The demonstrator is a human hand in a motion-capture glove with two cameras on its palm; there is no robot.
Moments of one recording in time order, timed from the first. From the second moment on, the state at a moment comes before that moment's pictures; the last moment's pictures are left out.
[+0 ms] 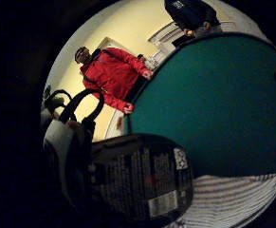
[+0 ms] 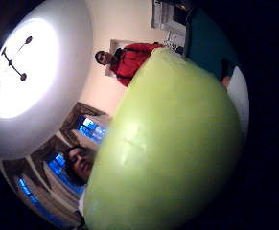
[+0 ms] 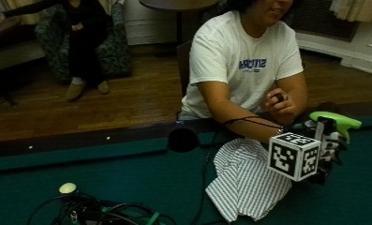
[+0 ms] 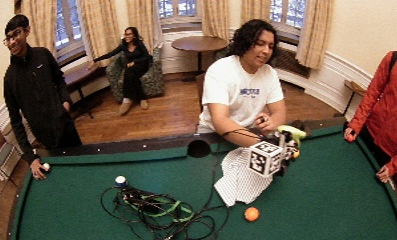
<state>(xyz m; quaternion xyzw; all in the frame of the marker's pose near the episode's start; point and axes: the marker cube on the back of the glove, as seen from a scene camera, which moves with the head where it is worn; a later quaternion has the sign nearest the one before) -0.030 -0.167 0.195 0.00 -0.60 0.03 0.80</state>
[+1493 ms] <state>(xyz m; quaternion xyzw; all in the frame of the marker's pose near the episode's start) -0.097 -0.217 0.307 -0.12 -0.59 0.07 0.79</state>
